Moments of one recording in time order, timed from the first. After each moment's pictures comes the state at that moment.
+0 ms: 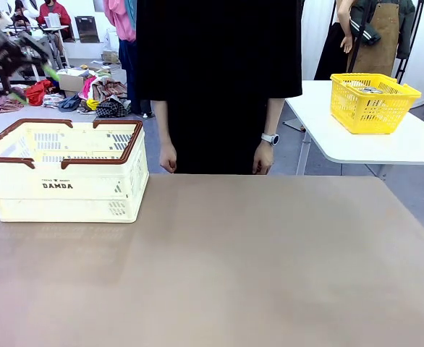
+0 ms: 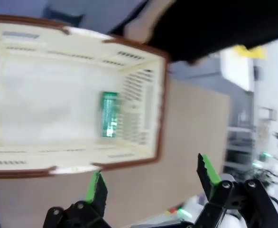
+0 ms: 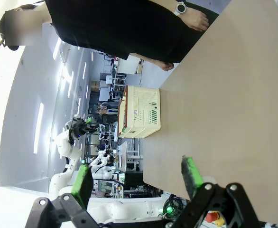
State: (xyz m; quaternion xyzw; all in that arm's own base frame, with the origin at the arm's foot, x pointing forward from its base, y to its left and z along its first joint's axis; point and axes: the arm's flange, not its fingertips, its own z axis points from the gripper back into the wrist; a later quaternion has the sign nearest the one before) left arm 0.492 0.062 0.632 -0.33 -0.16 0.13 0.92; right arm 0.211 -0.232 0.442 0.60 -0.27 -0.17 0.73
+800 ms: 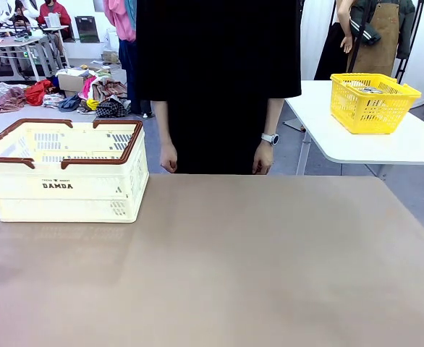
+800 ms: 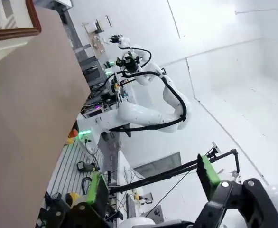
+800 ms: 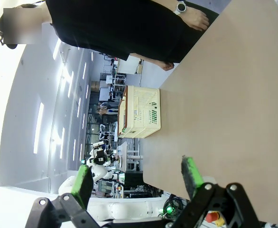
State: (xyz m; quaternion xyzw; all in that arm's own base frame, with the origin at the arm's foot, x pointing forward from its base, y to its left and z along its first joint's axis) left arm 0.342 0.165 0.453 -0.71 -0.04 -0.13 0.69; right arm 0.211 -0.232 0.442 0.60 -0.27 -0.17 0.73
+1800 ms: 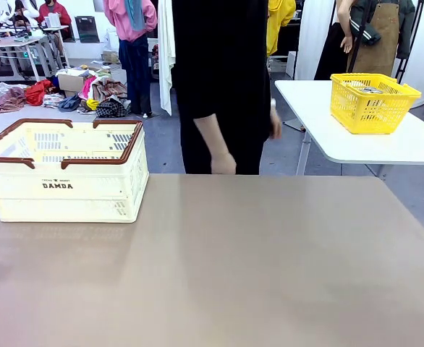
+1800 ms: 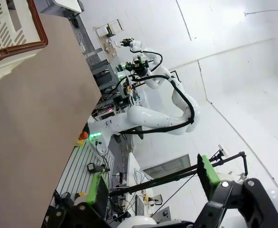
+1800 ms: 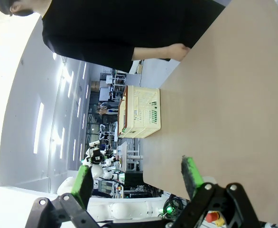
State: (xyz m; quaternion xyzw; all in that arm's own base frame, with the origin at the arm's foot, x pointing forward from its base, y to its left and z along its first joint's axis) left arm 0.346 0.180 0.480 -0.69 -0.06 -0.13 0.71; right arm 0.211 -0.232 0.442 0.60 -0.27 -0.17 0.73
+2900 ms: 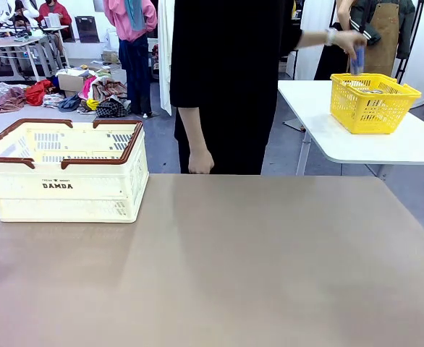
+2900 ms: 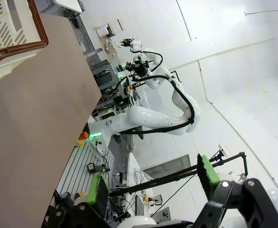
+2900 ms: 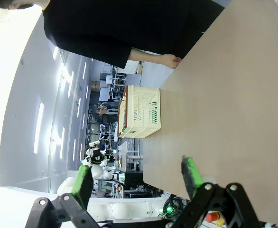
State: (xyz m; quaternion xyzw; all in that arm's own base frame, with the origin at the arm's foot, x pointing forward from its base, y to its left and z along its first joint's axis) left arm 0.346 0.181 0.480 -0.69 -0.06 -0.13 0.71; right arm 0.211 -0.232 0.442 0.60 -0.27 -0.17 0.73
